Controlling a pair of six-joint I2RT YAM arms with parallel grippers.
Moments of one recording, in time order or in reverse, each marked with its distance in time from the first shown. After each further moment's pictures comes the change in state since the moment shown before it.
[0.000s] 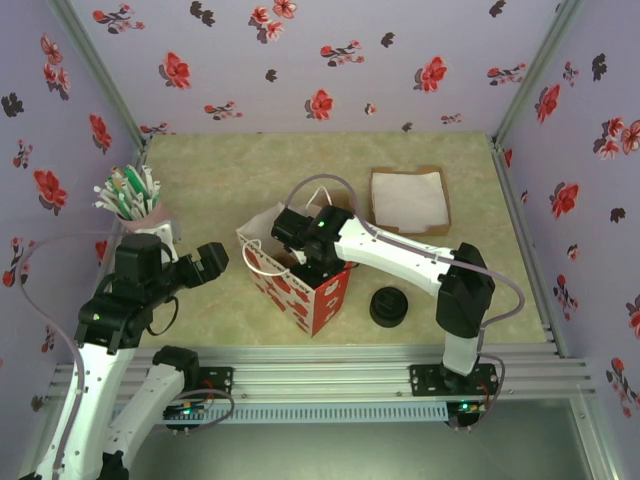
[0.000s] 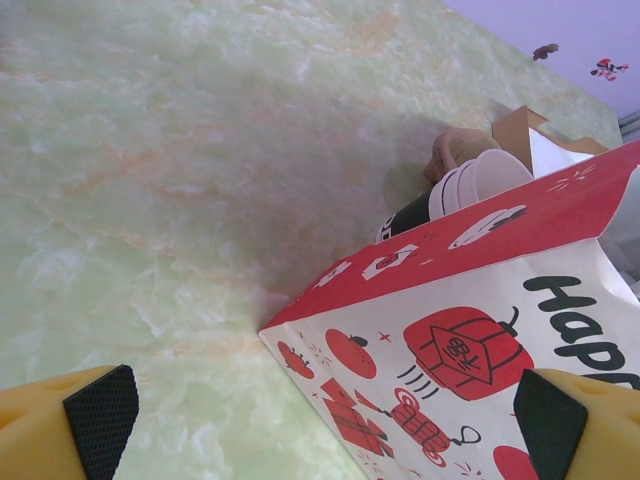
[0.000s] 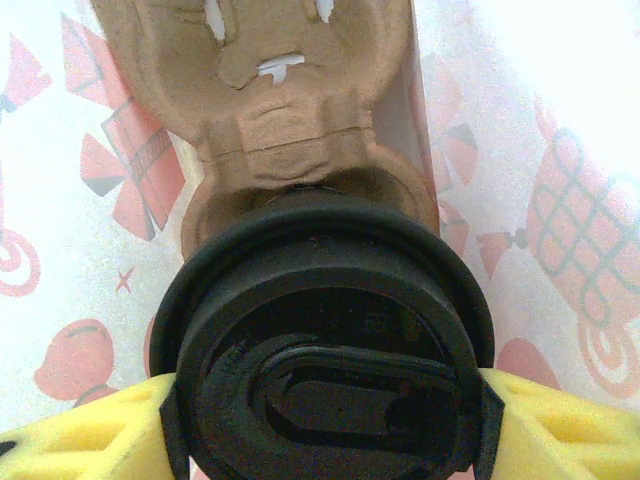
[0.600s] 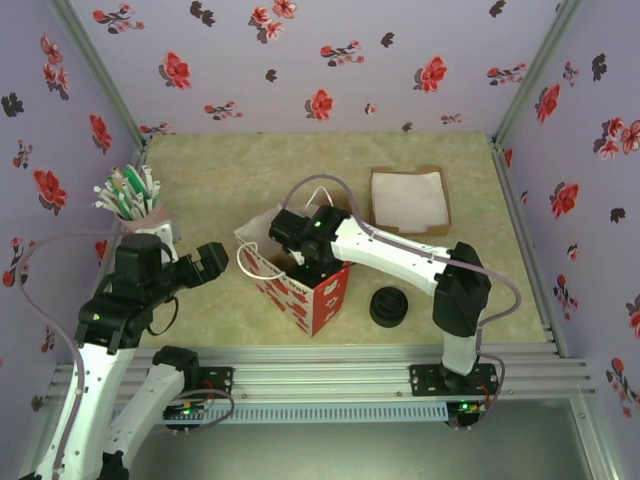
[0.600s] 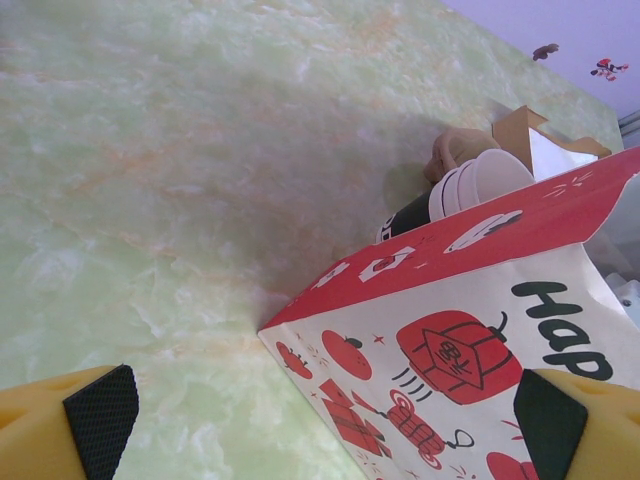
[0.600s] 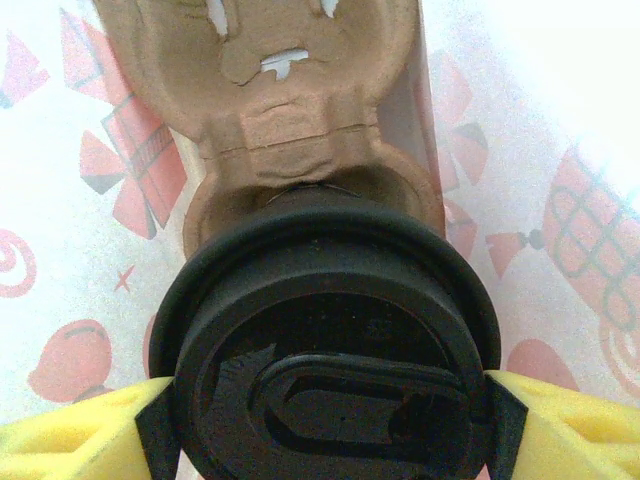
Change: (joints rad) left arm 0.000 0.000 0.000 0.000 0.000 0.000; right arm 0.008 0.021 0.029 -0.025 0.001 0.003
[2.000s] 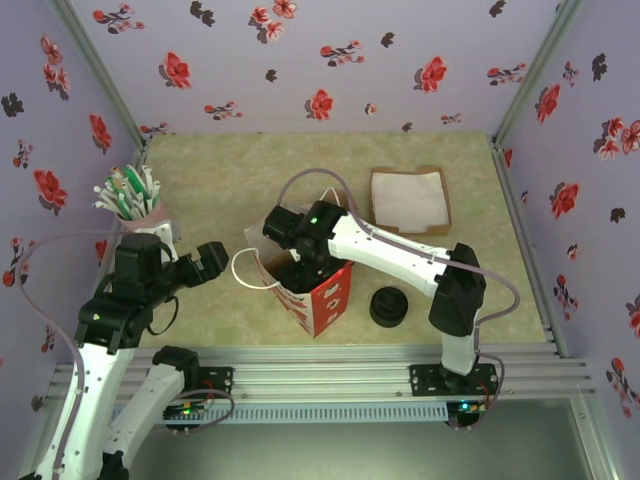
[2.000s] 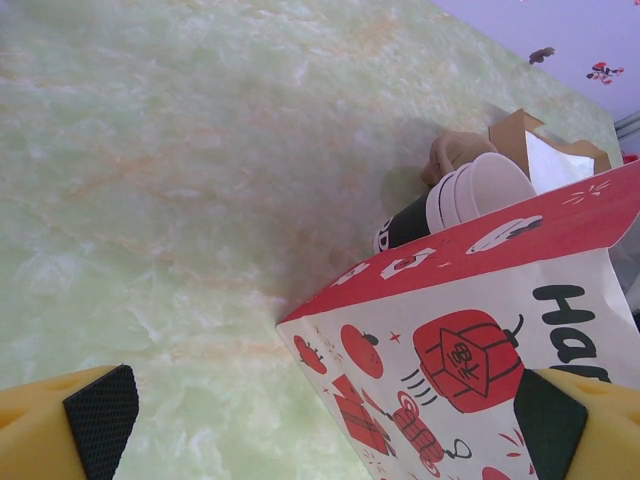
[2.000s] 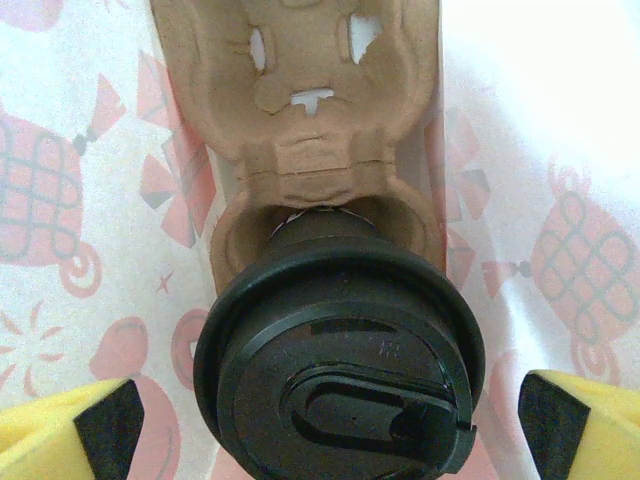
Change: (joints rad) left arm 0.000 0.000 0.000 0.009 0.000 0.000; right arm 0.021 0.019 0.111 -0.084 0.059 0.023
